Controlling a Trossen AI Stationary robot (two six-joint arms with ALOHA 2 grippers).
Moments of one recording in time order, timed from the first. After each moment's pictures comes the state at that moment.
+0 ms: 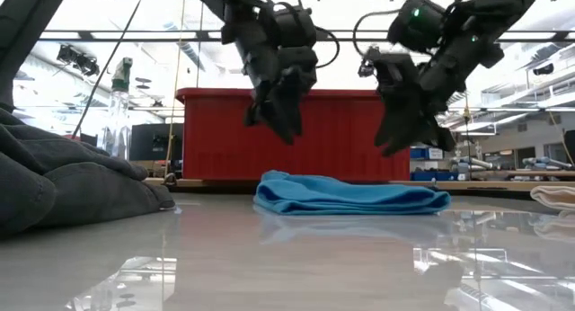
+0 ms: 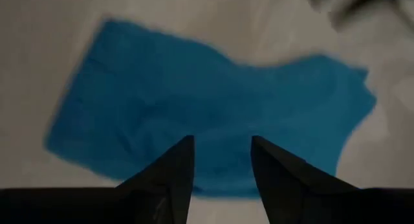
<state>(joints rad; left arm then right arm) 0.26 1.91 1.55 -0.77 0.19 -0.27 -0.18 1.33 0.65 -0.15 -0.14 0.83</state>
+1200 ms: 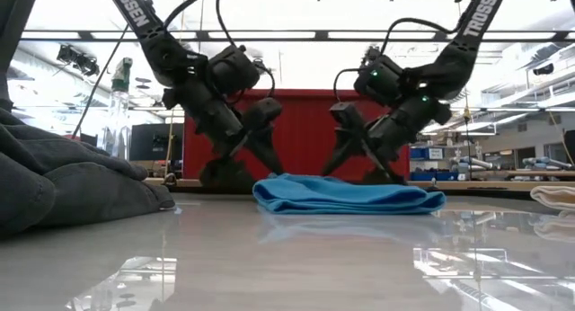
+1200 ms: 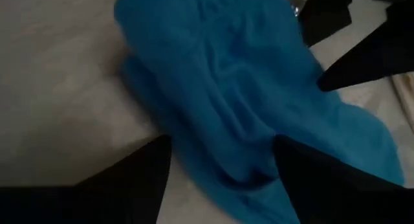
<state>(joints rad) 0.32 1.74 0.83 0.13 0.17 -0.67 -0.36 1.76 0.70 0.30 -0.32 0.94</state>
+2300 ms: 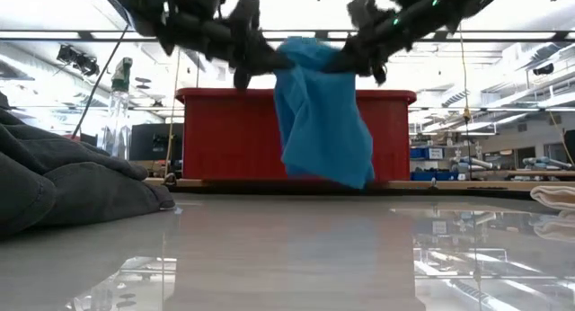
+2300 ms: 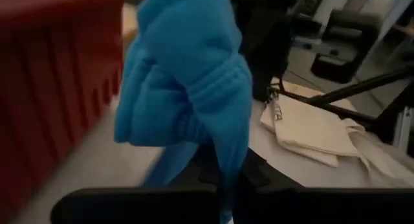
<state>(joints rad) 0.34 1.41 0.87 0.31 0.23 -0.16 -0.29 1.32 0.88 0.03 0.06 0.18</state>
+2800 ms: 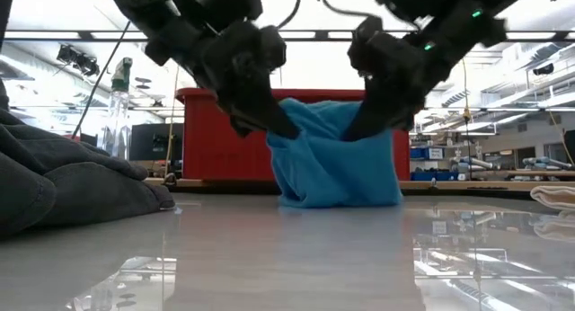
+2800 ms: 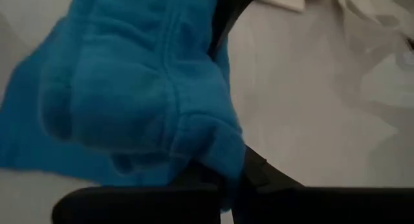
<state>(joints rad) -0.03 1.65 0.89 0.11 0.08 -0.19 0.14 1.55 0.80 -0.06 0.23 0.47</state>
